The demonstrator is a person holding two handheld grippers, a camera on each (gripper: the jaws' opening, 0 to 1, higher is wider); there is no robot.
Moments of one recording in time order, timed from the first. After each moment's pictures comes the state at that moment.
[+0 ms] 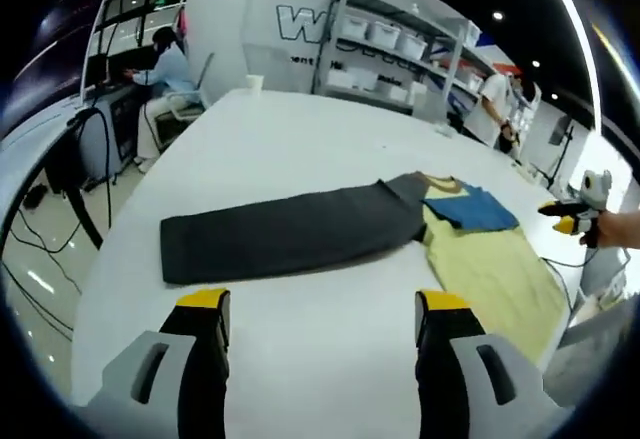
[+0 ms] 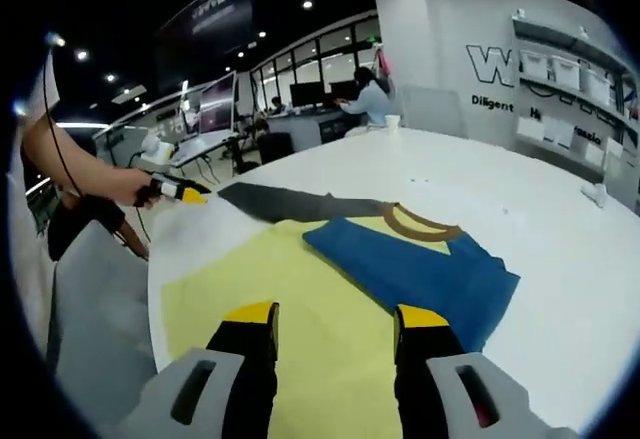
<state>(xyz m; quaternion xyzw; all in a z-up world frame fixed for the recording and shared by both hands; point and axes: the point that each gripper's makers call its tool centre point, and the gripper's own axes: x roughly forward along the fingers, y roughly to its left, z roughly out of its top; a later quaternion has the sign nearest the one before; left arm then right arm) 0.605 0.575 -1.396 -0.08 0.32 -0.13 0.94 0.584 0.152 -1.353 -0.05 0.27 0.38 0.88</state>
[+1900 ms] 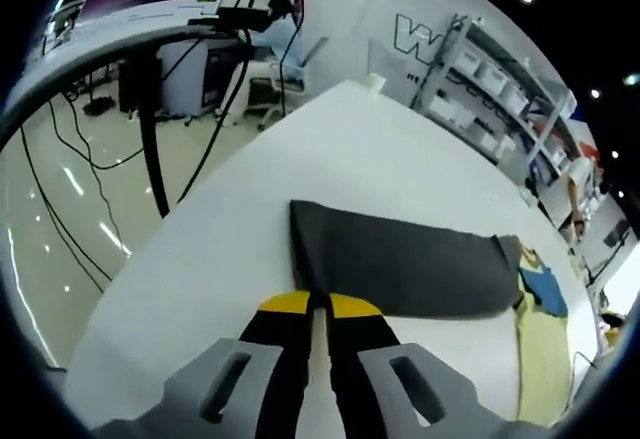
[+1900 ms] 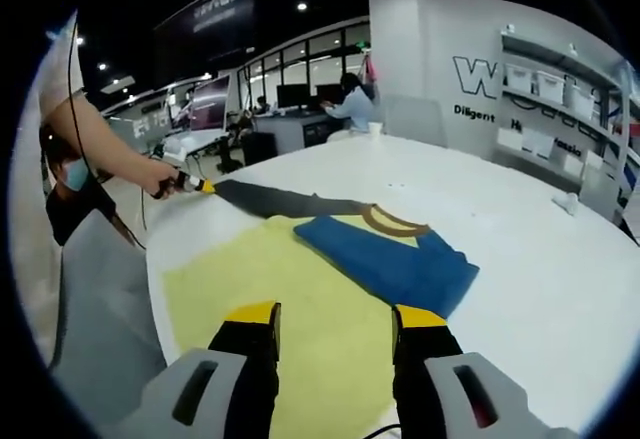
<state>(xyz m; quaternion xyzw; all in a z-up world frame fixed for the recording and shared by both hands) 0.632 0.652 -1.420 -0.19 0.33 0.04 0.92 0.551 0.117 -1.327 -0.08 0.26 0.34 0.90</state>
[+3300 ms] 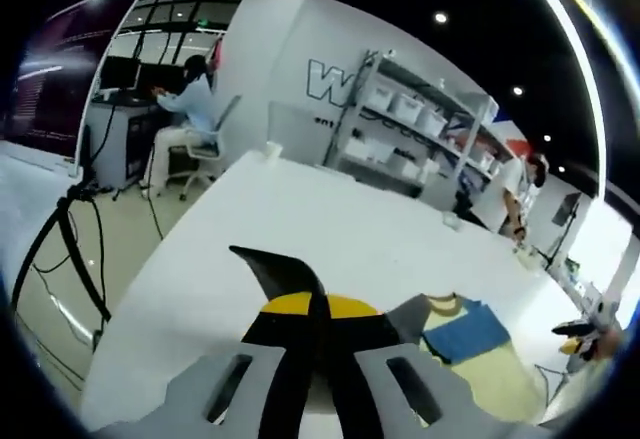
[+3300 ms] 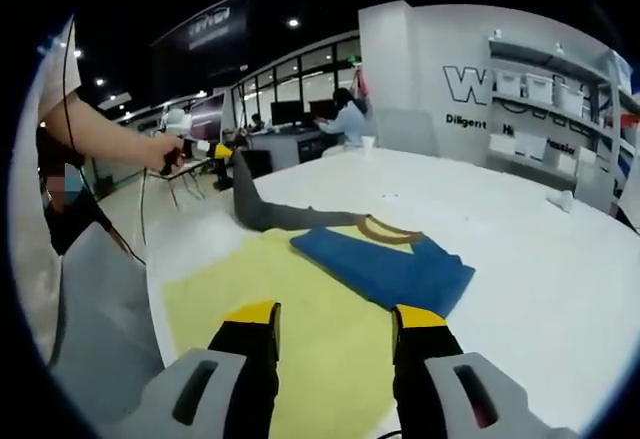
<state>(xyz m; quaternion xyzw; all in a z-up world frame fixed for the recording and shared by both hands) 0.713 0.562 -1.273 -0.16 0.19 -0.12 0.96 0.552 0.111 -1.325 -0.05 0.23 0.33 0.91</state>
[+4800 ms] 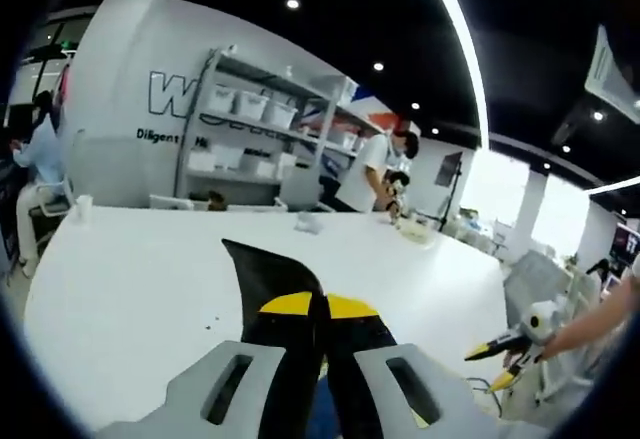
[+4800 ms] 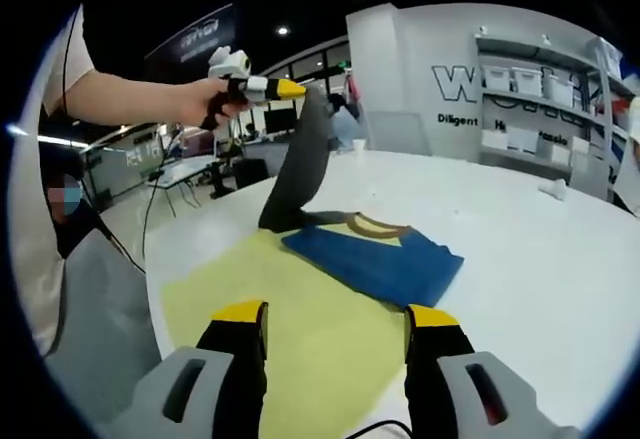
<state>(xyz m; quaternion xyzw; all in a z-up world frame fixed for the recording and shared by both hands) 0.752 0.273 -1.176 -0.09 0.16 -0.42 0.89 0.548 0.087 -1.331 -0.02 0.22 0.32 0.92</state>
